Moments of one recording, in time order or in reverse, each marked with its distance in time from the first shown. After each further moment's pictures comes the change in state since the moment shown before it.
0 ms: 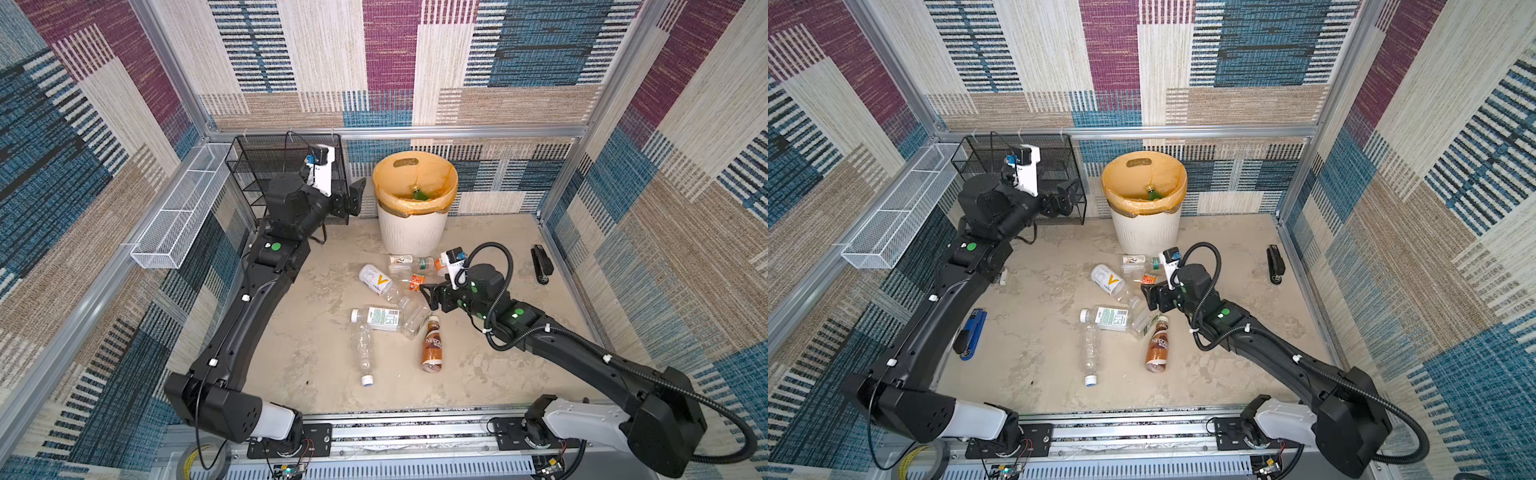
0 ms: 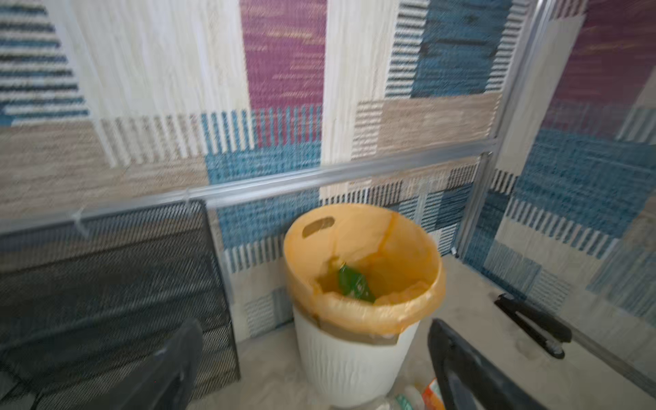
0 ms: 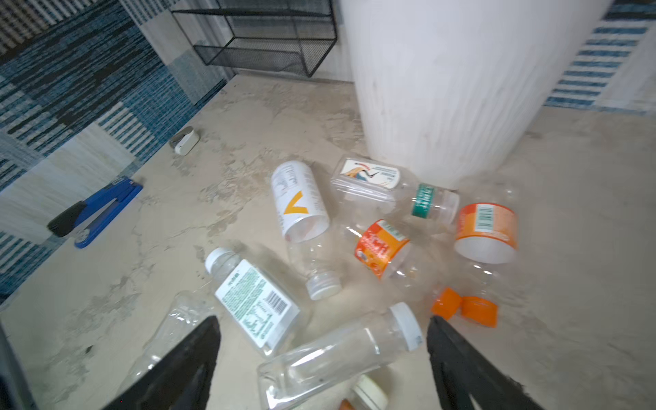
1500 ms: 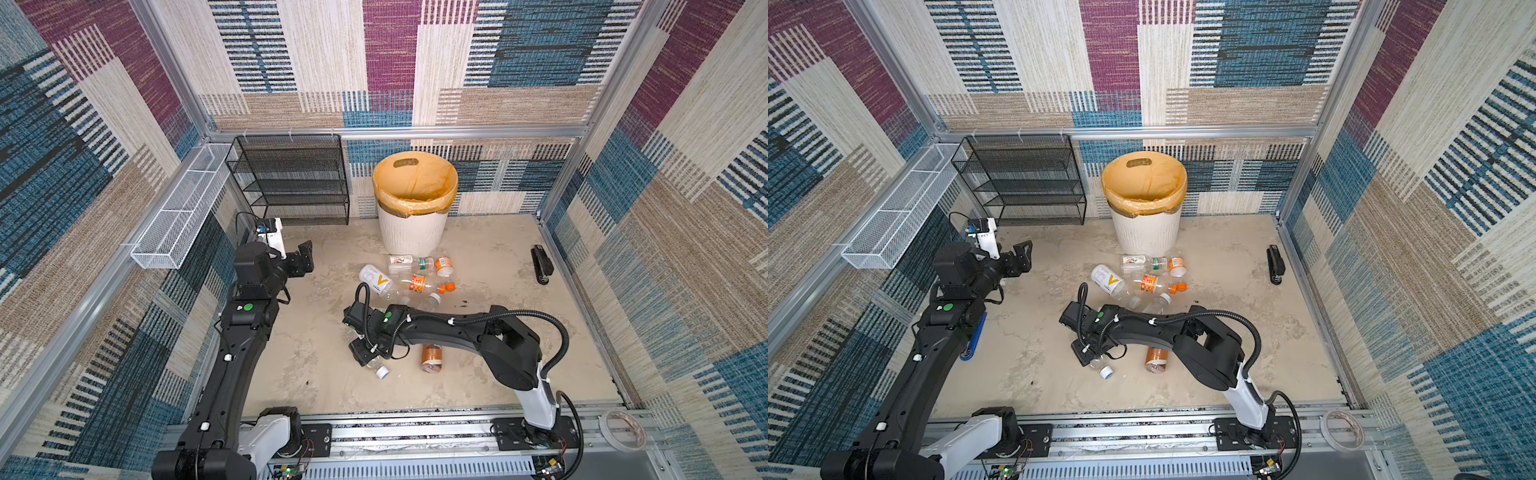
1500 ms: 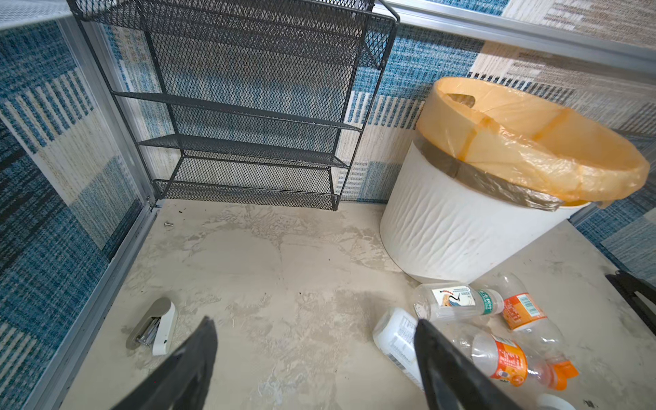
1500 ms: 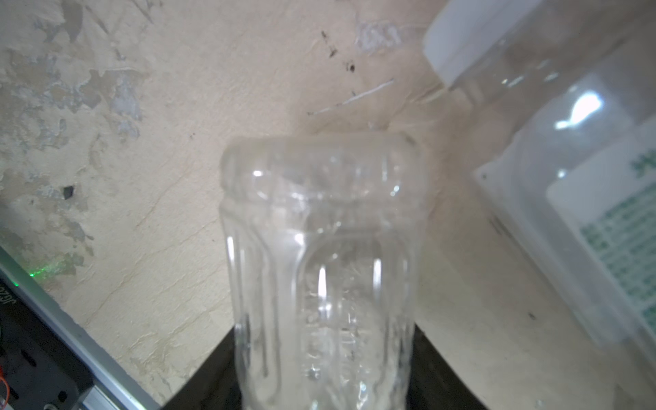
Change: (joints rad) left arm 0.303 -0.312 -0.555 0.008 0.007 -0.130; right arm 0.412 0.808 0.651 -0.554 -0.023 0.189
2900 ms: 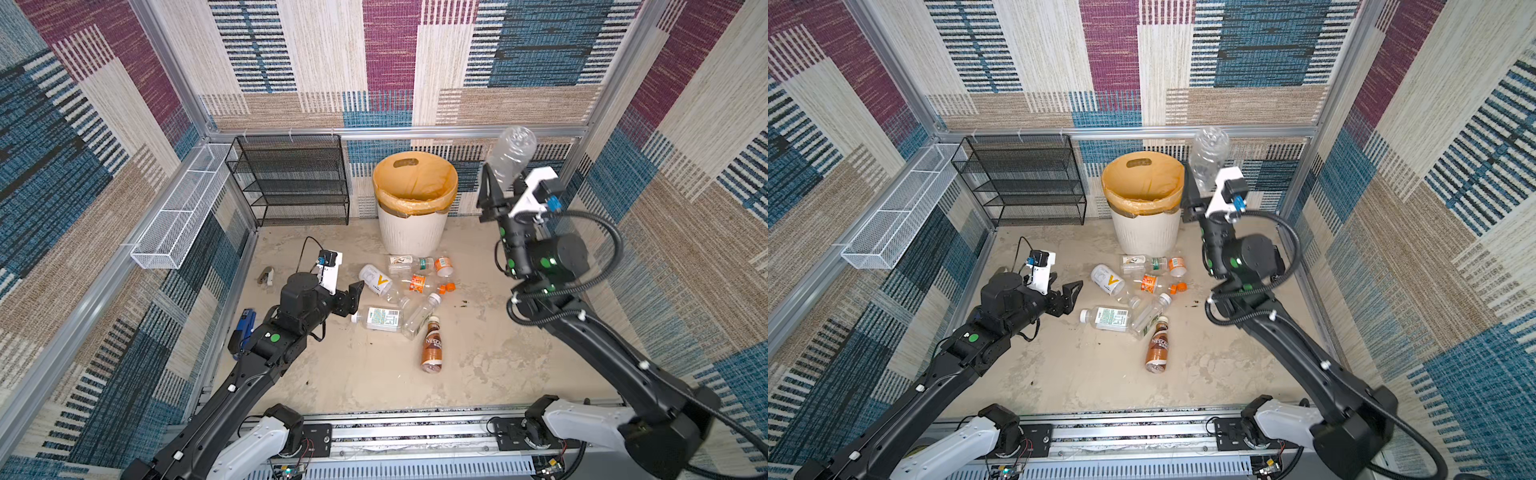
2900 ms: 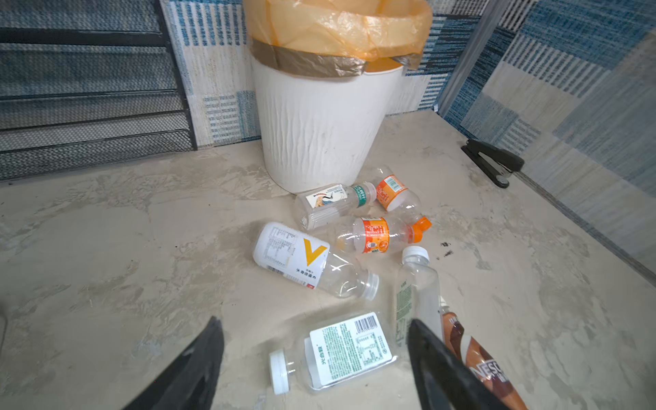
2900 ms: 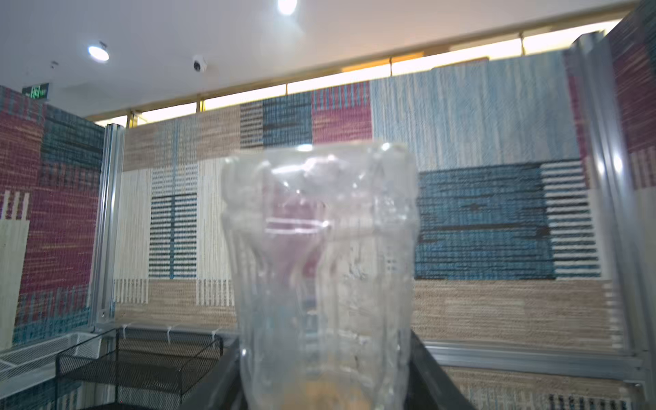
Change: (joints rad) left arm -0.503 -0.153 -0.163 -0.089 -0.117 0.000; right arm -0.576 -0.725 -0.170 1.210 0.251 -0.574
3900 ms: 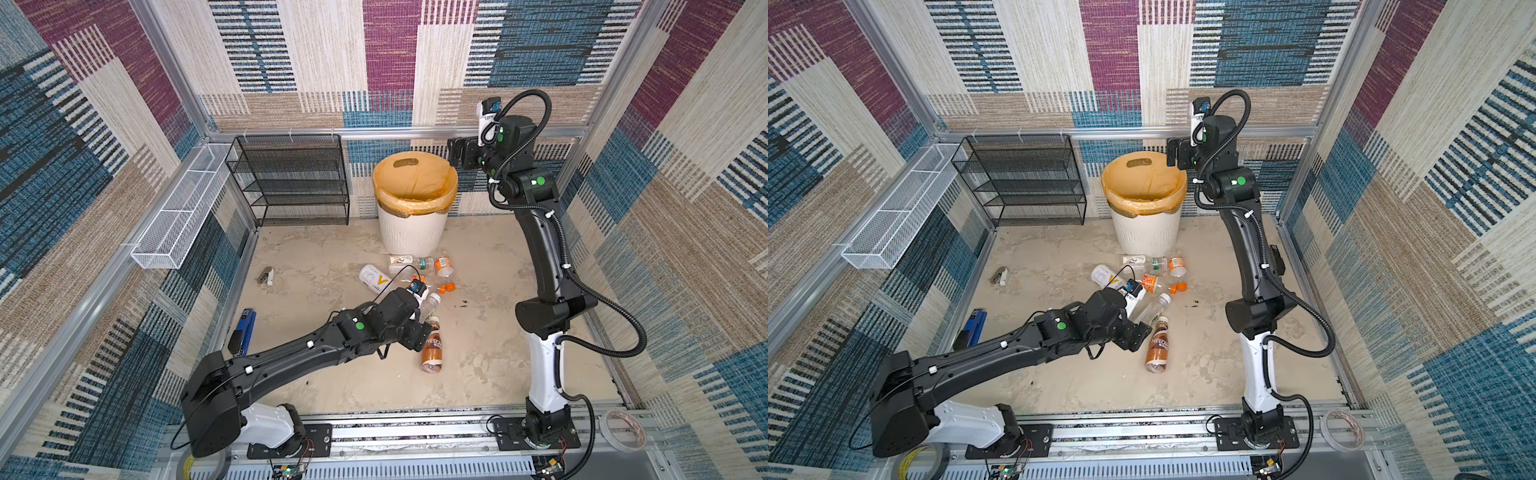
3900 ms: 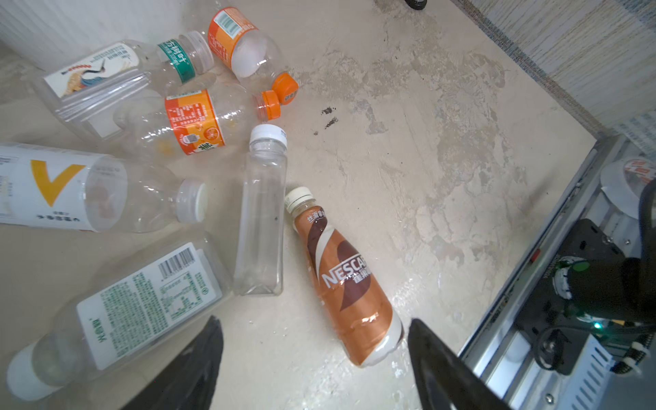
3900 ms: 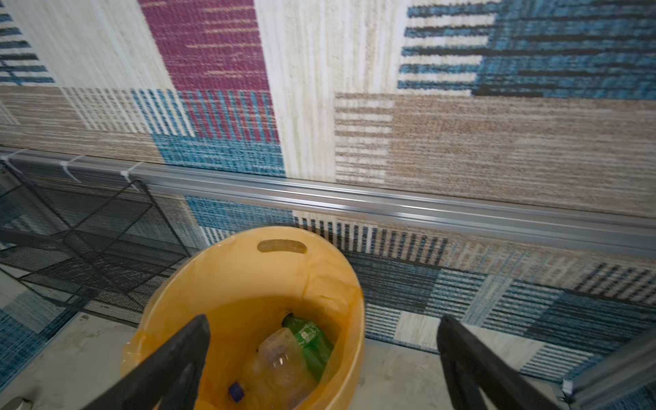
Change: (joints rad) left arm -0.528 0.503 0.269 -0.182 -0.109 -0.228; right arm -0.262 0.816 1.404 -1.331 -0.161 0.174
